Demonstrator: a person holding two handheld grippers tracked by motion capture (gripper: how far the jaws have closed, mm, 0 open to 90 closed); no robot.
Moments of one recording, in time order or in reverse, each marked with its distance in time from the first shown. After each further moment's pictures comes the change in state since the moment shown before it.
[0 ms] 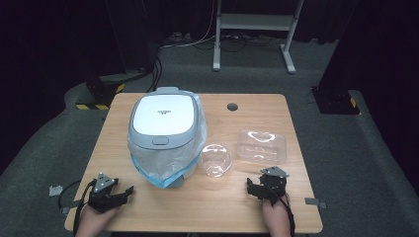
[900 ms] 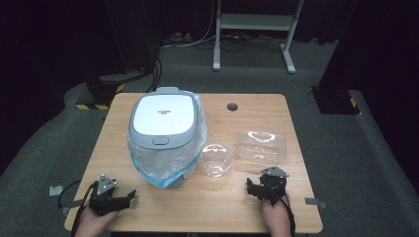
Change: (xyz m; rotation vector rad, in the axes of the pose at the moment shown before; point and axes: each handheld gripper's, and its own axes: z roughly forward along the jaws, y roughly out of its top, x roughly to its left) left arm -0.013 0.002 -0.008 -0.006 0.021 0.040; right arm 0.000 0.000 0.000 0.000 0.004 -0.006
